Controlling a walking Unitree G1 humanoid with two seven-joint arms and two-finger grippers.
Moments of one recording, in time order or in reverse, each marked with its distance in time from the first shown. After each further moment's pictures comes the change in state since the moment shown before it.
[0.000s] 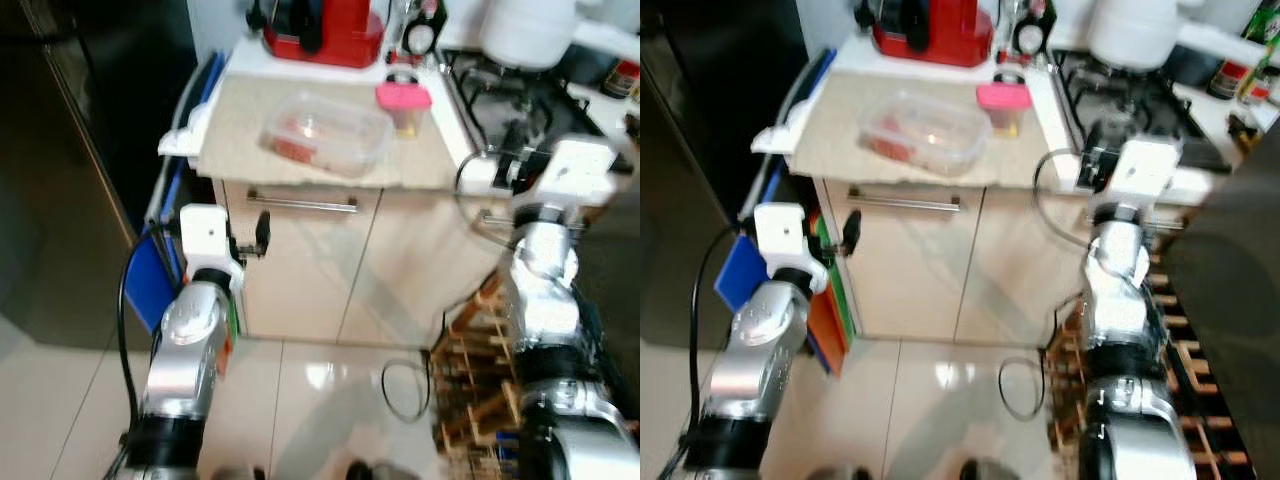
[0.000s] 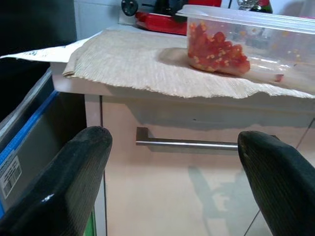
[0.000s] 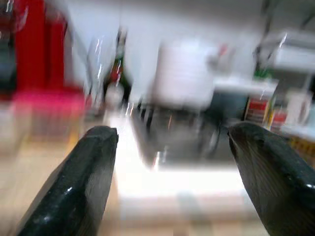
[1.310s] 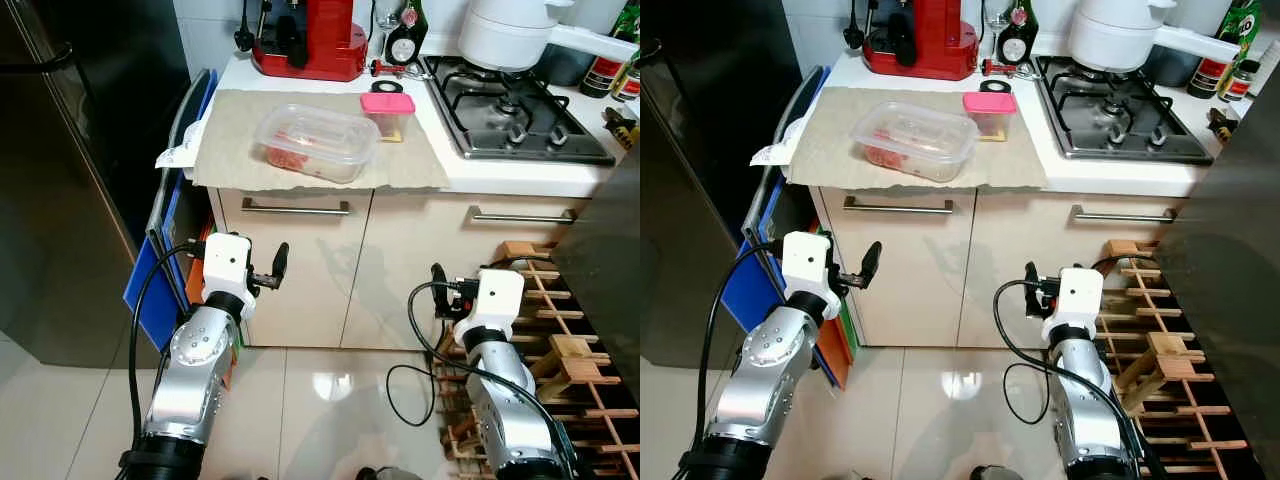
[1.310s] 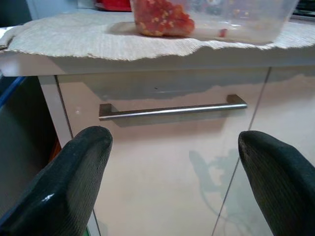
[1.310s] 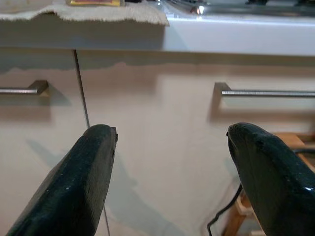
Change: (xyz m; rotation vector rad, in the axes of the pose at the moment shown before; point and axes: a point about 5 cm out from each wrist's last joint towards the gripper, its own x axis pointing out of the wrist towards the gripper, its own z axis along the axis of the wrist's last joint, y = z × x) left arm -0.015 -0.015 -0.028 0.052 0.086 -0.117; right arm -0.079 0.012 -0.057 0.076 0.338 0.149
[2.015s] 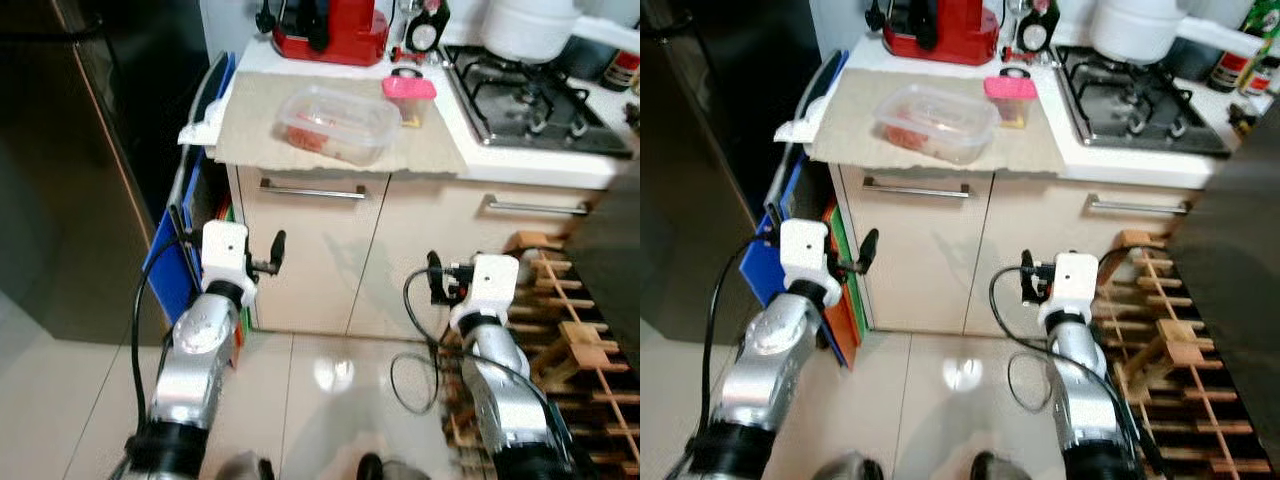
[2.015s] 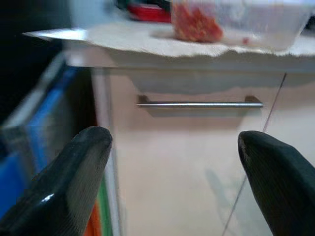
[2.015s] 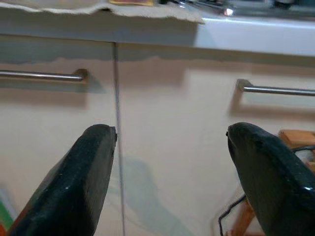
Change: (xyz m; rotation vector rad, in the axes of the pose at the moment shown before) left arm 0.011 0.001 0.011 -0.014 -0.041 0.022; right arm 0.009 0.003 0.006 -0.009 0.000 0.015
